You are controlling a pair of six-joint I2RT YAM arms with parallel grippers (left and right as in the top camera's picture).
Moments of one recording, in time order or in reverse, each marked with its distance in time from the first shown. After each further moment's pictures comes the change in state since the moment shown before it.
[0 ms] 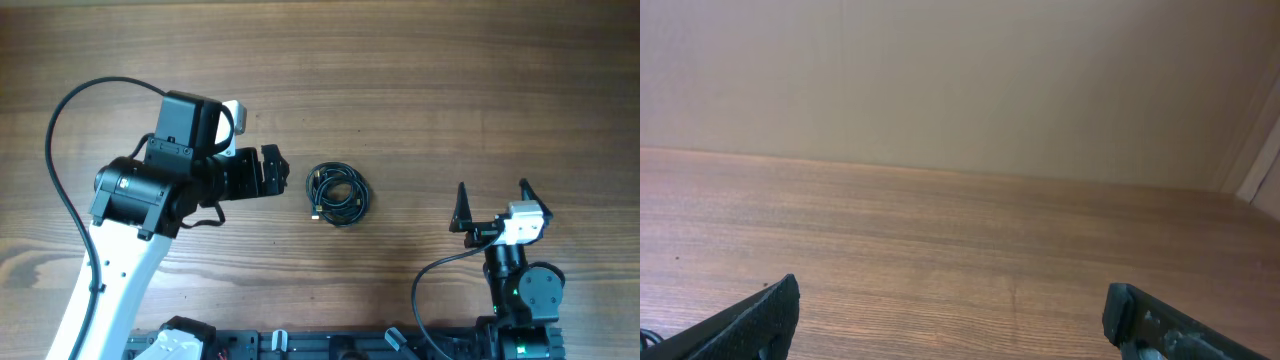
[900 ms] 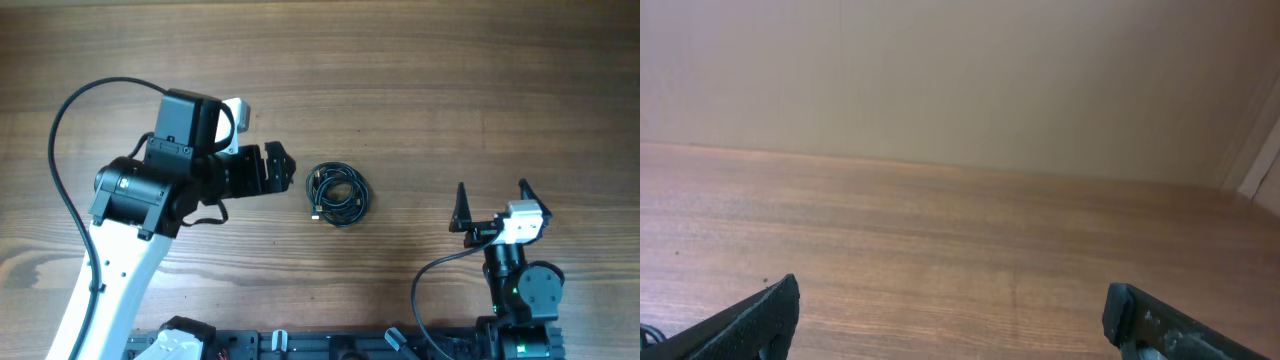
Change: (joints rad) left arm 0.000 0.001 0.001 0.036 0.065 -0.031; right arm 0.000 0.016 0.000 0.000 0.000 0.000
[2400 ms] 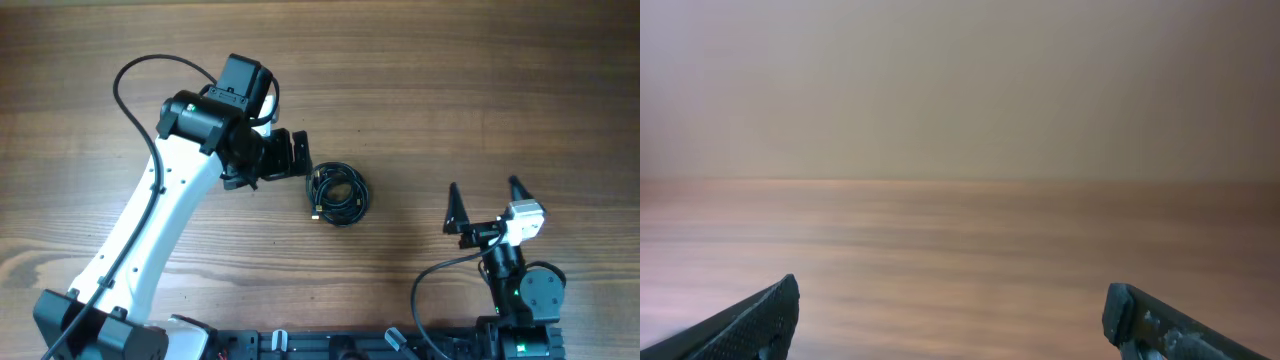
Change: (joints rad) left arm -0.073 0.333 0.156 -0.145 -0.043 -0.043; right arm -0.001 0.010 0.000 0.052 -0.158 0.167
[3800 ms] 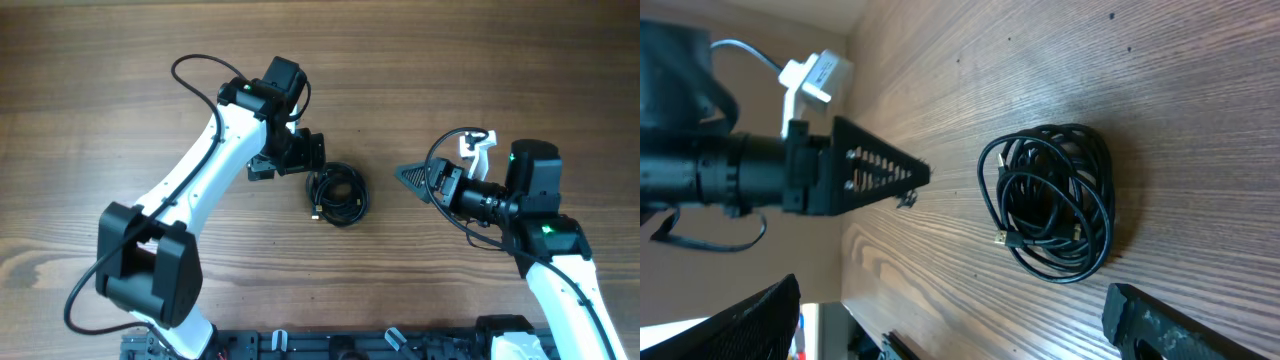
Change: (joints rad) left arm -0.046 0.272 0.000 0.125 -0.068 -0.001; right arm -0.002 0.982 0.651 -0.478 -0.679 0.515
